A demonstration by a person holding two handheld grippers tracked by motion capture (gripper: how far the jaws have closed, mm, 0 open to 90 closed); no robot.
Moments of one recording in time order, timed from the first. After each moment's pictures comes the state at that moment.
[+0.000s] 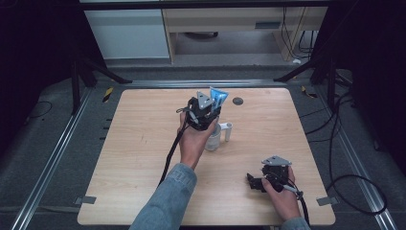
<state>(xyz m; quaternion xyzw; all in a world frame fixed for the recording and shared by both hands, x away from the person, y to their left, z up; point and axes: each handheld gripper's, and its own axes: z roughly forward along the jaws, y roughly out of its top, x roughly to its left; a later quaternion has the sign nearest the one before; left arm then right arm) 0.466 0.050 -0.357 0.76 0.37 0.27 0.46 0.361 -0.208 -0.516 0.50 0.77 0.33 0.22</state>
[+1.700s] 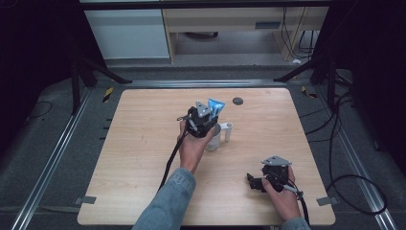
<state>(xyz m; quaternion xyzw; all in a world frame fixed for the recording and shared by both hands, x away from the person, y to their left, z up) 0.475 0.055 -0.402 0.77 0.38 0.25 0.44 0.360 -0.207 -0.516 0.50 0.77 0.33 0.22</state>
